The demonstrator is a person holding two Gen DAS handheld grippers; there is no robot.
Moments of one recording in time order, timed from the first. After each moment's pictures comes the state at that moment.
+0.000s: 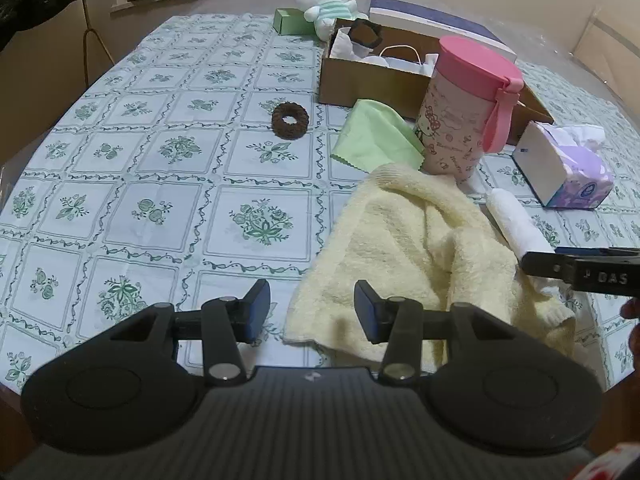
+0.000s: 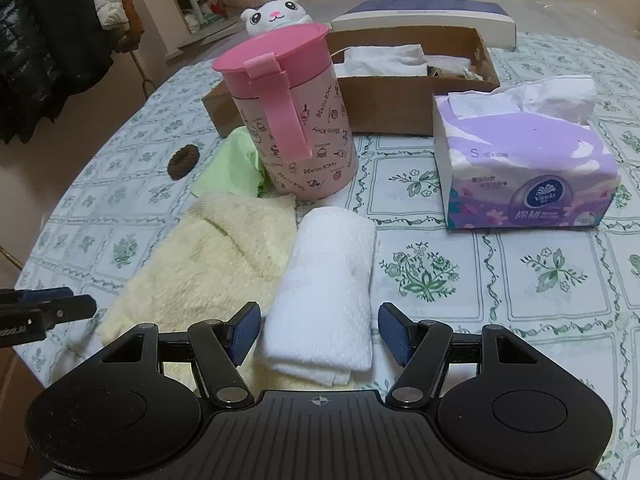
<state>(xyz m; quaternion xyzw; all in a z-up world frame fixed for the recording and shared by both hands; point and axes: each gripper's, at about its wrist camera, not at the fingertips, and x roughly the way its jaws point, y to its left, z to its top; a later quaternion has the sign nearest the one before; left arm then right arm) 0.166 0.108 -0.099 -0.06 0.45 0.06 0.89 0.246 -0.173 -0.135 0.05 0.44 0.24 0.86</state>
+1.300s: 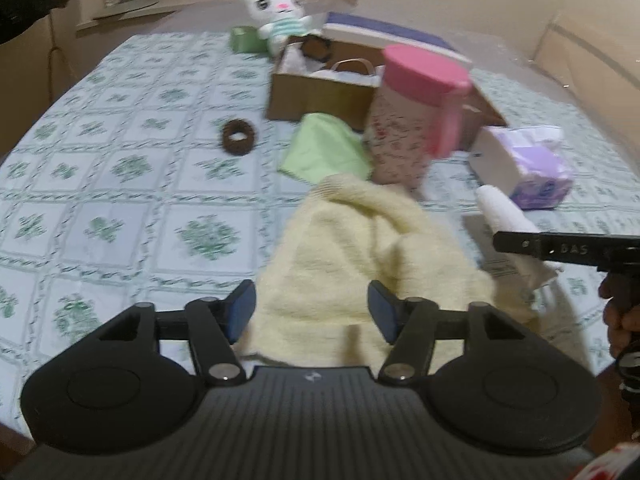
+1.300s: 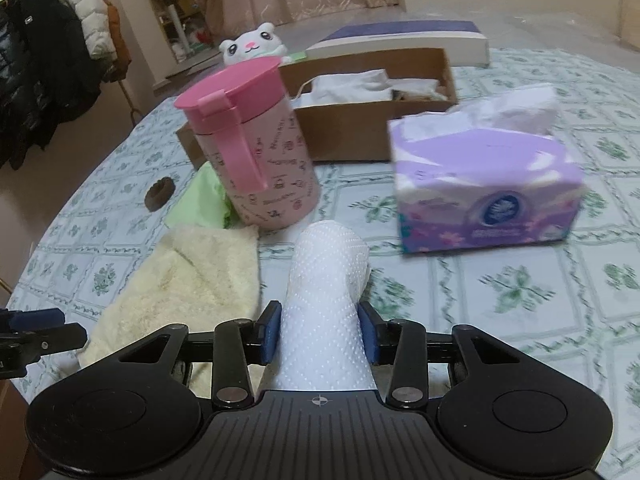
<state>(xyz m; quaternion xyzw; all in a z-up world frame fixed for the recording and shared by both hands) 0.166 0.084 -0.100 -0.06 0.41 -0.01 0.91 0.248 -0.207 -0.136 0.06 0.41 0.22 0.88</state>
